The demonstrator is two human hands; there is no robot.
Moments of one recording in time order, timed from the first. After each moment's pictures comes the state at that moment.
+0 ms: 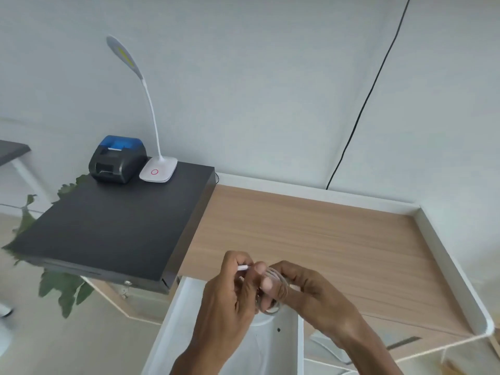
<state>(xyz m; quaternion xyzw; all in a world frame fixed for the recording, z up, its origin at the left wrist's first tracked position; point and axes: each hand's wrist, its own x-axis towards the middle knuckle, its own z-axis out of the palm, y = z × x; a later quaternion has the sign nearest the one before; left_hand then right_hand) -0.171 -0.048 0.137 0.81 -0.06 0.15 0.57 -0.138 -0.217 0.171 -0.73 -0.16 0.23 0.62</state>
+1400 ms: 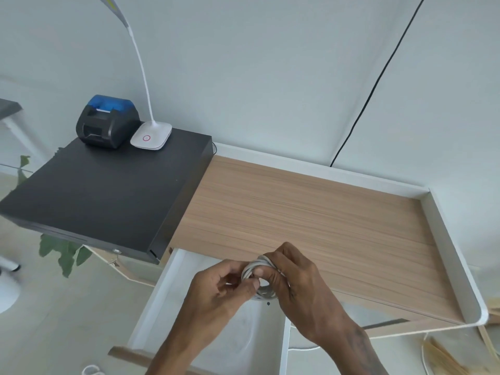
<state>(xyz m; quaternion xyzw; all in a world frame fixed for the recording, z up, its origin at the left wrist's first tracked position) -0.179 -0.055 0.113 0.73 0.07 -0.07 0.68 -0.134 -0.228 0.127 -0.87 -0.26 -0.01 0.42</state>
